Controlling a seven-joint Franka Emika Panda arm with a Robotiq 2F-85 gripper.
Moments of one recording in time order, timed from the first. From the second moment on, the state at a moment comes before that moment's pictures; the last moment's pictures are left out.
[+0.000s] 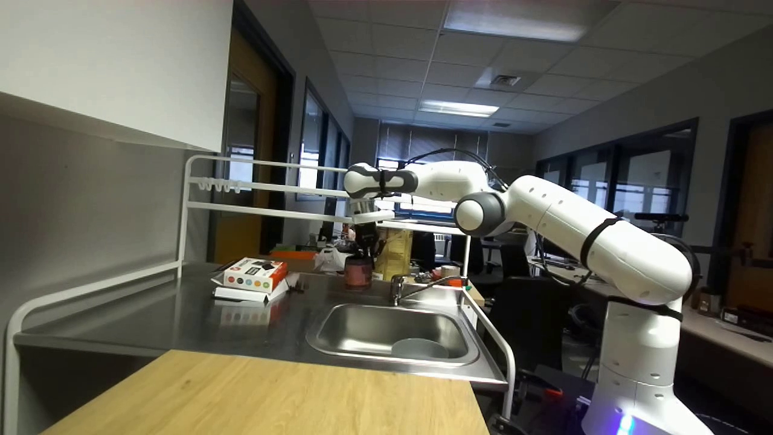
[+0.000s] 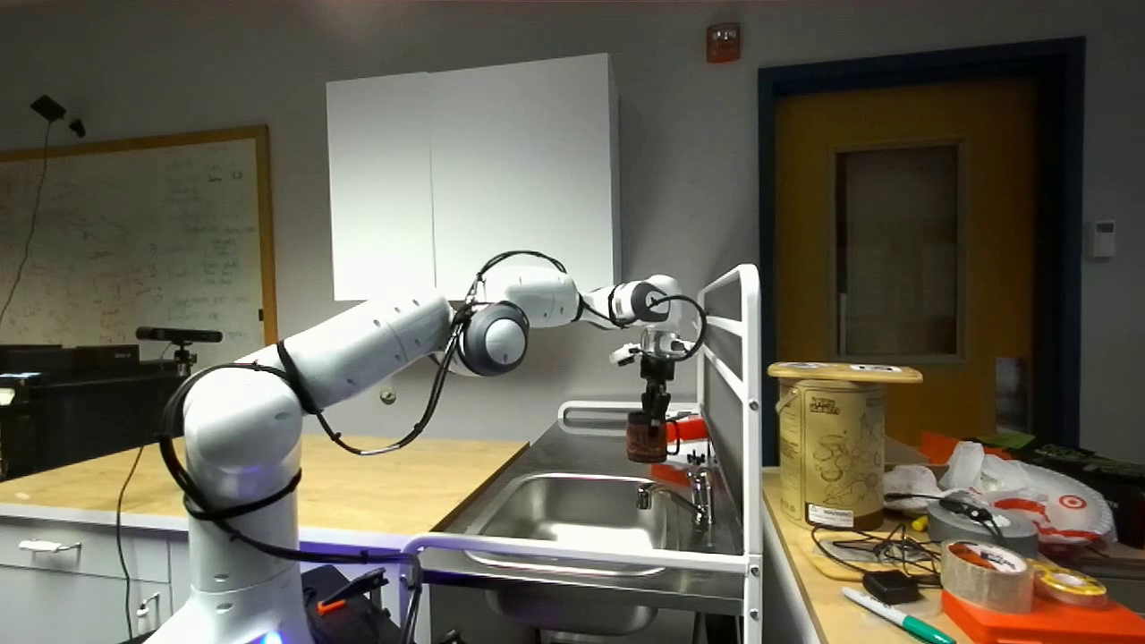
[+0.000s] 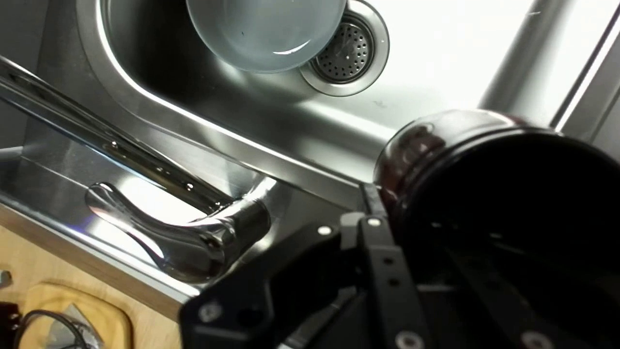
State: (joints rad) arm -0.11 1.09 -0.08 -0.51 -0.03 1.38 0.52
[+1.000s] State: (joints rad) arm -0.12 1.14 -0.07 -0.57 0.01 1.38 0.58
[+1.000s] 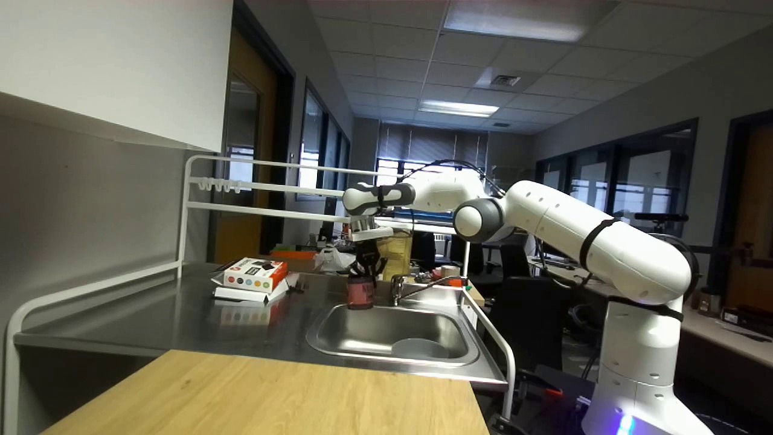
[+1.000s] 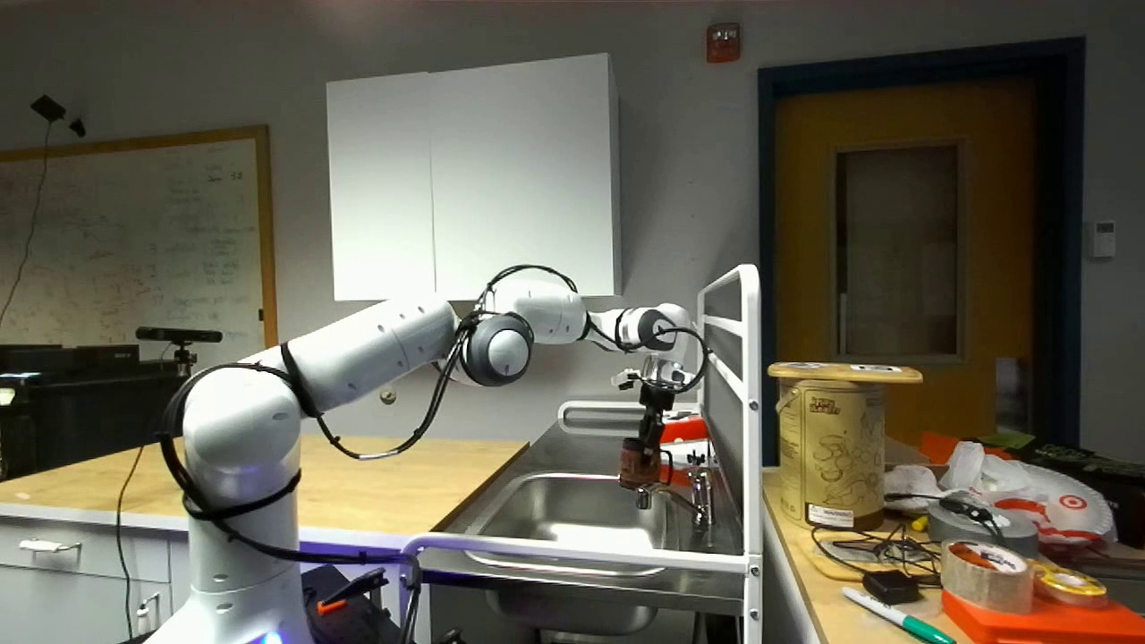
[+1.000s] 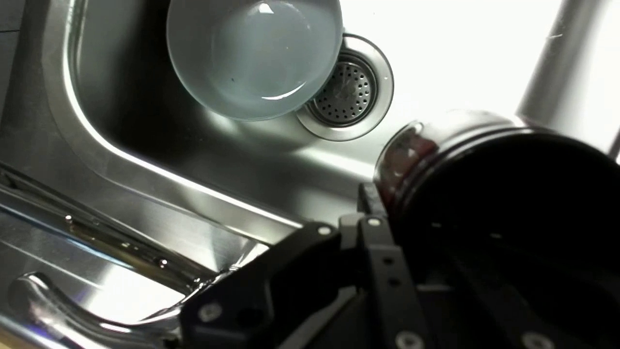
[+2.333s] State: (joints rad) arm -0.06 0.87 -0.08 -1.16 0.00 1.86 0.64
